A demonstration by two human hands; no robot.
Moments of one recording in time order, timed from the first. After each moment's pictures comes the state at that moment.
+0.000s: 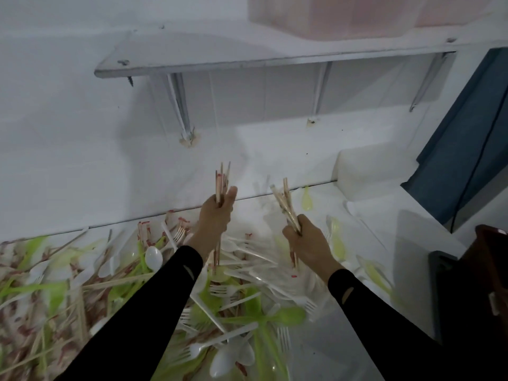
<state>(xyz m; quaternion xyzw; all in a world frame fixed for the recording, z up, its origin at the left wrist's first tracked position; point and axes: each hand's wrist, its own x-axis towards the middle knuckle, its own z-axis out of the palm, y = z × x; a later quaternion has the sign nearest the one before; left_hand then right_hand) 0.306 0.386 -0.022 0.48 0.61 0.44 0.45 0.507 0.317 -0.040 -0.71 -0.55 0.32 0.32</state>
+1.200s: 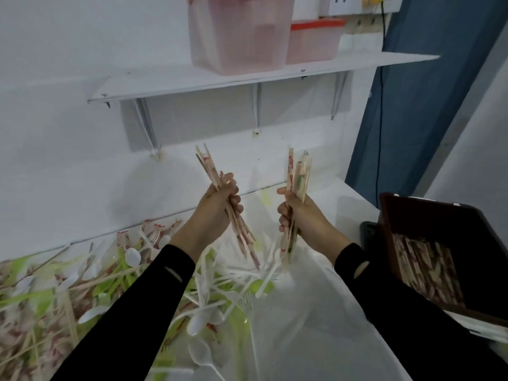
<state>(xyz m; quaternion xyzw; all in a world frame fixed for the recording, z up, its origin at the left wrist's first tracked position) 0.382 0.274 0.069 0.39 0.32 0.49 0.71 0.560 0.206 0.060 -0.51 -0.39 0.53 0.56</state>
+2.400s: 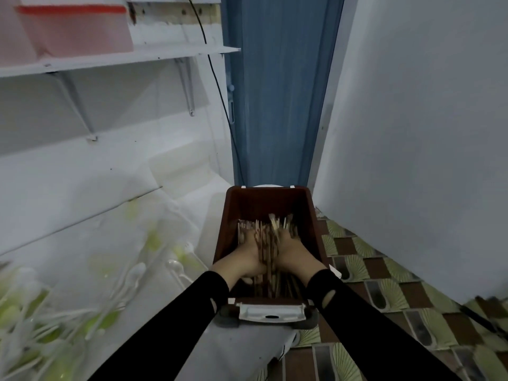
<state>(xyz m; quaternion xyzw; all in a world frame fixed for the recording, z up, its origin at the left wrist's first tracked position) 0.726 0.144 -0.022 0.79 0.46 -0.07 0.40 0.838 0.080 -0.027 -0.83 -0.40 0.33 0.19</state>
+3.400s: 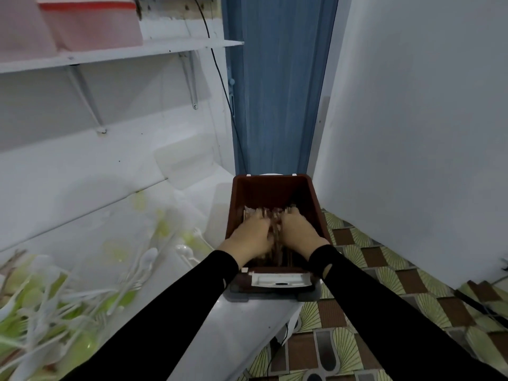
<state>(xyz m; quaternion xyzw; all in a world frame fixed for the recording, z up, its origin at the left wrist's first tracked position) 0.712 0.141 -0.011 0.93 0.30 0.01 0.20 0.822 0.070 -0.006 -0.85 -0.49 0.14 0.13</state>
